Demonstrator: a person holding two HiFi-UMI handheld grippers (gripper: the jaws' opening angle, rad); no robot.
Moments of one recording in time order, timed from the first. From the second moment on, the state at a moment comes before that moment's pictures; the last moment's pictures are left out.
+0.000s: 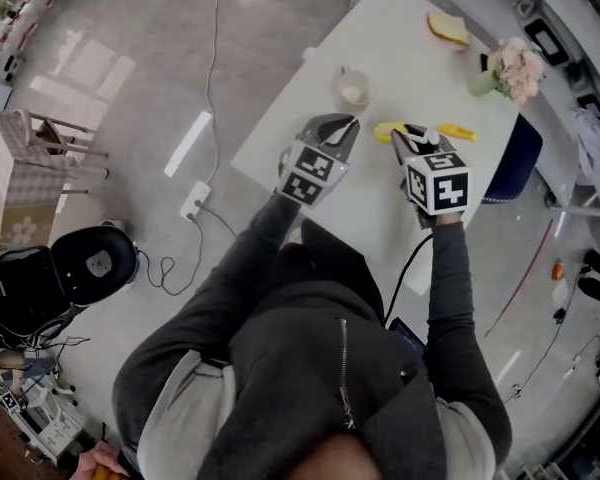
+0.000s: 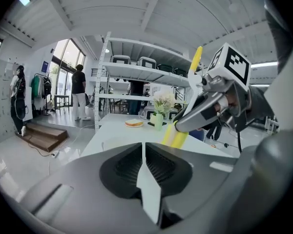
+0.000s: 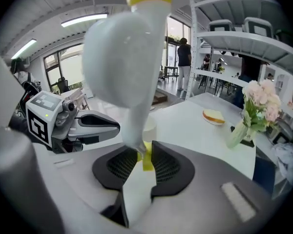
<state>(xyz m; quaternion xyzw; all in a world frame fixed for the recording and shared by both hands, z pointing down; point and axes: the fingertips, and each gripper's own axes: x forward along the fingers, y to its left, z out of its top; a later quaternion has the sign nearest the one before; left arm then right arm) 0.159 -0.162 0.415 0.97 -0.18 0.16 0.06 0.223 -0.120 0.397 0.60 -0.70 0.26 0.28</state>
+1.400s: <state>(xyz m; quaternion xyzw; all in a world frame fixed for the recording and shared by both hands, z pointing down) 0.134 -0.066 0.409 0.98 -0.14 0.11 0.10 0.173 -0.031 0.413 0.74 -0.63 0.19 0.13</state>
